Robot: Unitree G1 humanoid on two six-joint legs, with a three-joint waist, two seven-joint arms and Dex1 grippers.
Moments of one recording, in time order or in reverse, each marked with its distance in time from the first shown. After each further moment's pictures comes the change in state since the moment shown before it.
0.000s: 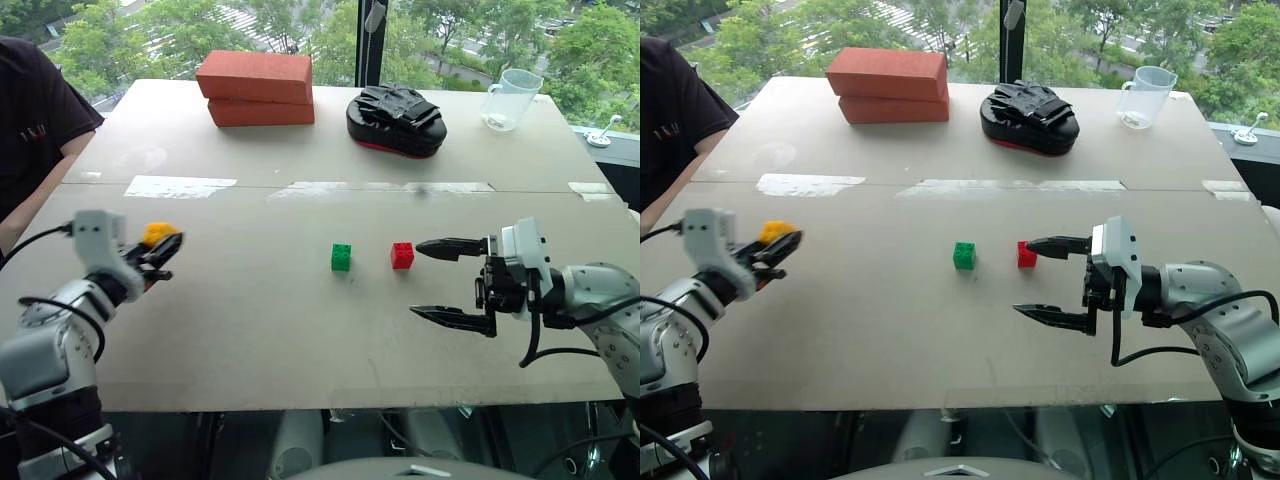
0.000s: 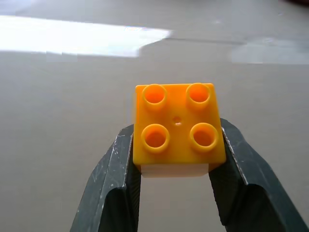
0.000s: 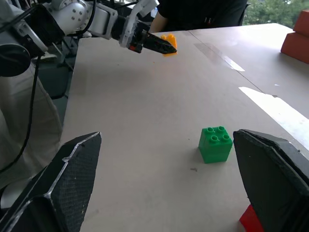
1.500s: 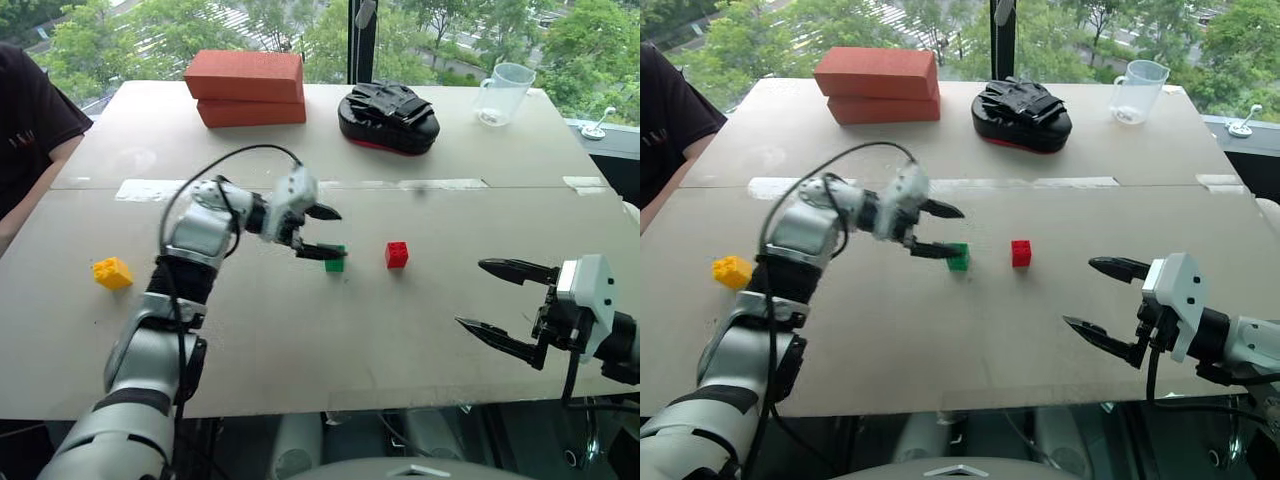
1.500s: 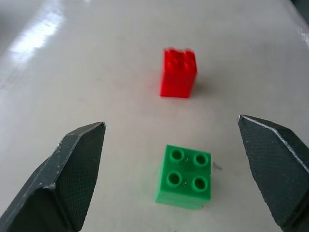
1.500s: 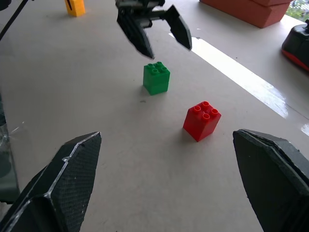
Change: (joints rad) left arm -0.580 -0.017 -0.540 0.400 0.173 -0.259 -0.689; right arm 0.347 -0.063 -0.298 -0.212 -0.004 0.015 -0.132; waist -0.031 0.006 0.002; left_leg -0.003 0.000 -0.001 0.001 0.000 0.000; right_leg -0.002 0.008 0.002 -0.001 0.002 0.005
